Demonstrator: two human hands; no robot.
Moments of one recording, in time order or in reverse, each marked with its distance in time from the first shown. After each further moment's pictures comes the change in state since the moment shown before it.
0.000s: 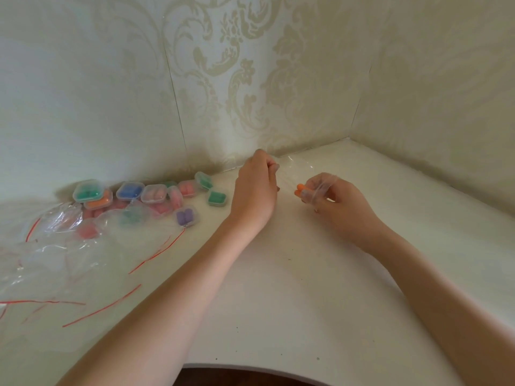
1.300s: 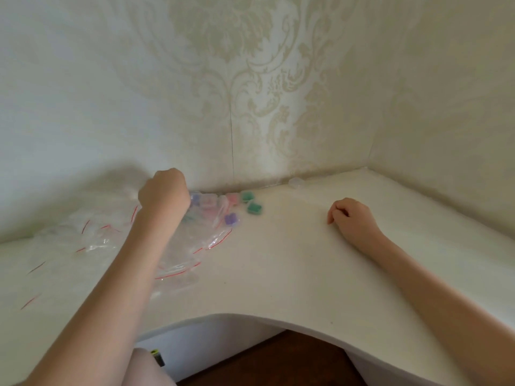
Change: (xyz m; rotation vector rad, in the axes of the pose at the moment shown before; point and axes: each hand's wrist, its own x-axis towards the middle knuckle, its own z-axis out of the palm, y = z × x) left_hand -0.024 -0.032 -0.189 0.804 0.035 -0.506; right_hand 0.002 0.010 0.002 -0.381 0.034 -0.004
